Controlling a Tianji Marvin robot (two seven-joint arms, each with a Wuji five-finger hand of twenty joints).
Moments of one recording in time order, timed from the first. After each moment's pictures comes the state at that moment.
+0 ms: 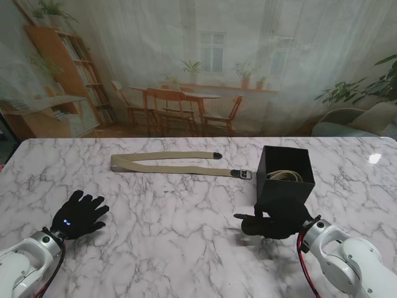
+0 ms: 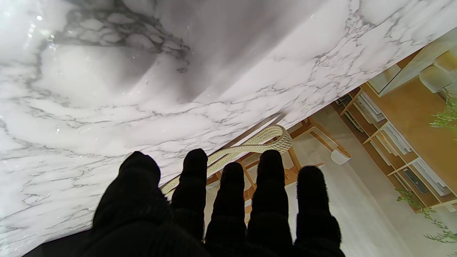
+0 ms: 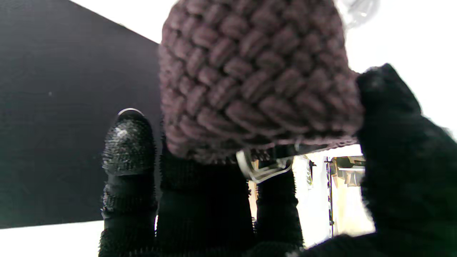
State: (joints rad) left arm 1.85 -0.96 -1.57 -1.57 1.60 -0.30 0.27; right arm -1.78 -1.03 1.45 -1.68 -1.21 -0.40 -0.08; left_hand 0.92 0.01 -0.01 0.00 0.52 0.07 0.24 0.45 0.47 0.11 0.20 0.32 0.51 0.17 0.25 0.48 0.10 0.20 0.72 0.47; right_hand 0.45 -0.78 0.88 -0.30 0.66 -0.12 1.00 0.36 1.14 0.08 0.86 0.68 1.22 0.09 0.61 0.56 0.74 0.30 1.28 0.42
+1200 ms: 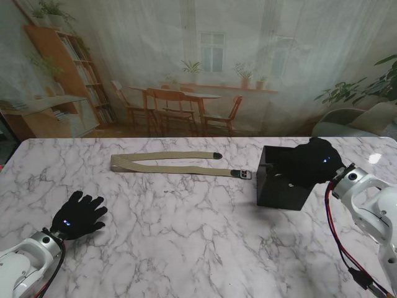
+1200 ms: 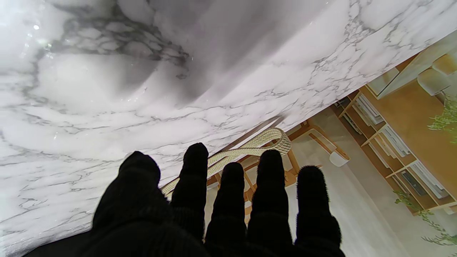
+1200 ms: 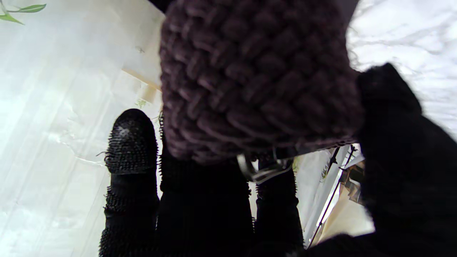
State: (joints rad) left arm 1.85 -0.96 -1.56 -1.55 1.60 -0.29 0.28; right arm -1.62 -1.00 1.63 -1.78 -1.41 -0.51 -0.08; left_hand 0.92 0.01 -0.01 0.00 0.55 0.07 0.29 0.50 0.47 0.11 0.20 0.32 0.51 0.17 0.25 0.48 0.10 0.20 0.72 0.47; right_hand 0.45 -0.78 0.88 -0.31 0.67 -0.12 1.00 0.36 1.14 0.08 0.86 0.68 1.23 0.09 0.61 0.56 0.76 0.27 1.28 0.40
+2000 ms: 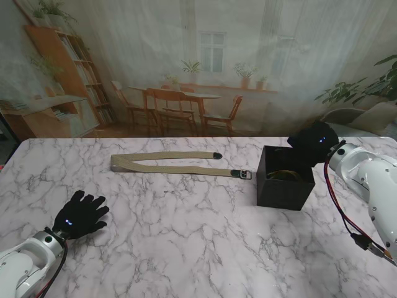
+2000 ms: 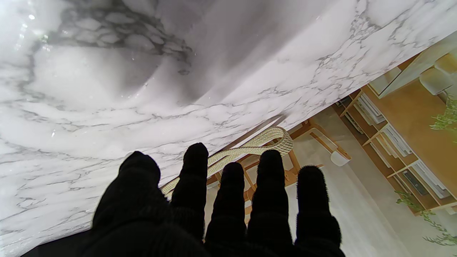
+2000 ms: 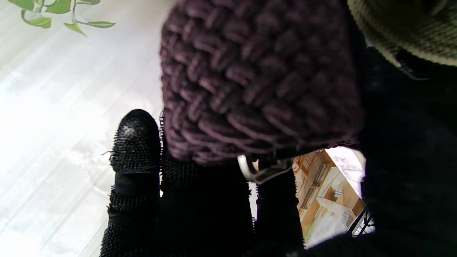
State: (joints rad) left arm 1.84 -0.96 -1.55 -1.55 1.59 -0.28 0.28; right arm -1.28 -0.92 1.40 -1.43 -1.63 -0.42 -0.13; left_hand 0.92 0.01 -0.01 0.00 0.55 0.07 0.29 0.50 0.47 0.11 0.20 0.32 0.51 0.17 0.25 0.48 0.10 0.20 0.72 0.47; right_hand 0.45 -0.78 0.88 -0.31 0.67 -0.12 1.00 0.36 1.14 0.08 0.86 0.68 1.23 0.09 0.61 0.56 0.74 0.23 1.27 0.40
